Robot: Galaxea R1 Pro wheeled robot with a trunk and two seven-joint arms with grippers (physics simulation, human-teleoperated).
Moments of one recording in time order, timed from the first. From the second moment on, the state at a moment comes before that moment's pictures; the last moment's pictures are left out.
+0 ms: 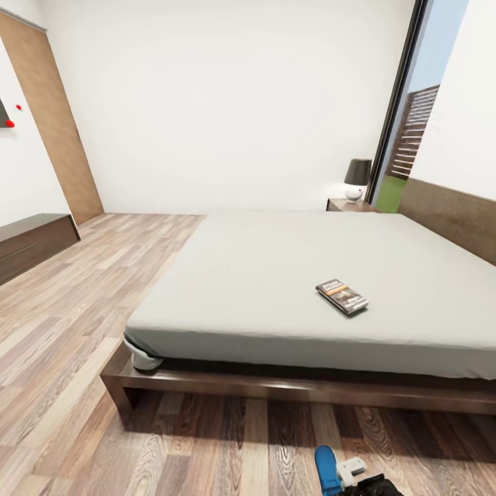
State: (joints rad) left arm -0.26 0.46 0.09 -0.13 0.04 -0.05 1.15; right arm -0.42 -0.08 0.16 -0.33 0.07 0.38 0.25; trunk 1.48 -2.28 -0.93
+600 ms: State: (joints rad) left arm -0.26 0.46 0.09 -0.13 0.04 -0.05 1.15; right arm -0.50 -0.08 0.16 -0.33 0.07 0.49 0.31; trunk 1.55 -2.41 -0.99
